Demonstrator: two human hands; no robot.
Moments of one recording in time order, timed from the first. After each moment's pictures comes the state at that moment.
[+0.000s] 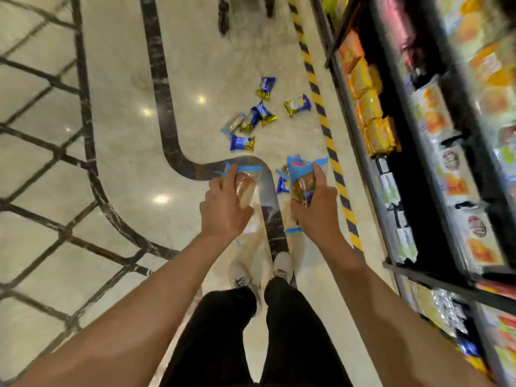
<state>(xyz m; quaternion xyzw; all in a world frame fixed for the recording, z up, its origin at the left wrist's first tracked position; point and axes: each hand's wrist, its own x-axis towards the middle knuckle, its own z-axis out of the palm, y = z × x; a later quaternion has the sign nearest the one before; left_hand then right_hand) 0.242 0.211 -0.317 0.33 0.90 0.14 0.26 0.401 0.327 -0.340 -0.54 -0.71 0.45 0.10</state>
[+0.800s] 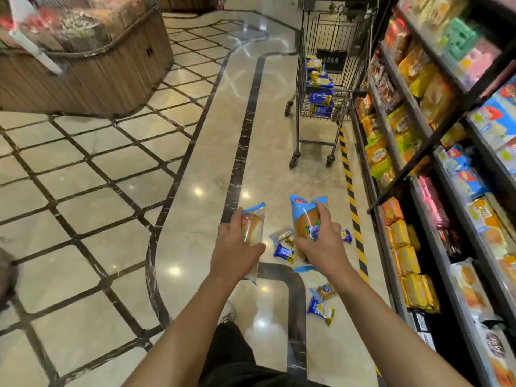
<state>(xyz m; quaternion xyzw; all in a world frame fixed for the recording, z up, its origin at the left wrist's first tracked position) 0.086 0.171 -0.138 0.15 0.89 0.37 0.20 0.197 0.333 -0.126 -0.39 -0.77 0.49 0.09</state>
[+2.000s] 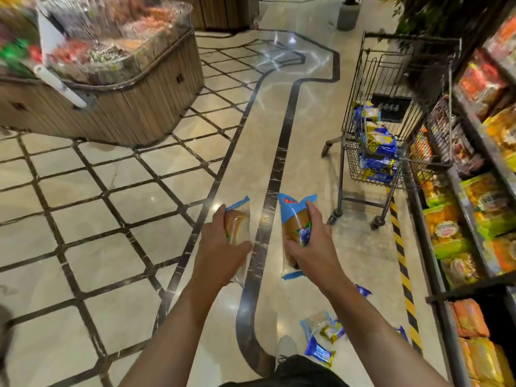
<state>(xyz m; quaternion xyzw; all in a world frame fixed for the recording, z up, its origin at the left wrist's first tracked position) -0.356 0.288 -0.091 0.09 0.88 0.44 0.16 -0.257 0.459 -0.089 -0.30 -0.77 0.55 0.09</state>
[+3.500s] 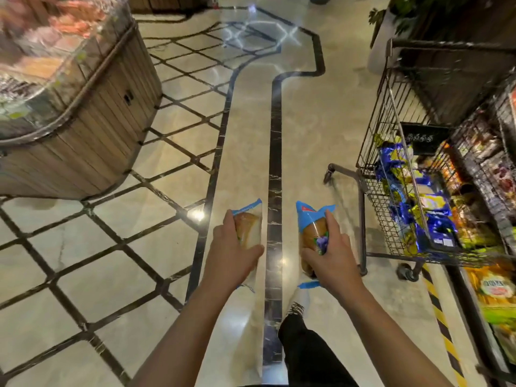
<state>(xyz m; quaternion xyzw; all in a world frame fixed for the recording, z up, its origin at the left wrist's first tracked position) -0.887 0.535 -0.120 0.16 0.88 0.38 0.24 -0.751 0.691 -0.132 -0.43 -0.75 0.50 0.09</state>
